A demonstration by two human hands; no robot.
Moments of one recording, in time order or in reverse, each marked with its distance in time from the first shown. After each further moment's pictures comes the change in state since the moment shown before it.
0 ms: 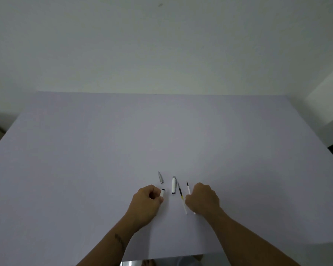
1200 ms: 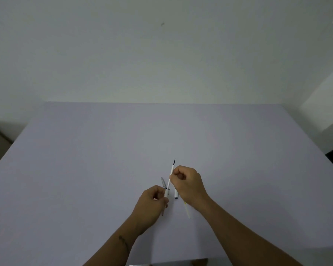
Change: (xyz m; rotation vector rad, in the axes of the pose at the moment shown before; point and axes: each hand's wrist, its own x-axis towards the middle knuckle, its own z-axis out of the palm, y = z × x) left_hand -0.008 0.011 -0.006 -0.151 -0.014 0.076; right_hand -0.037 -0.069 -0.056 0.743 0.097 -0.387
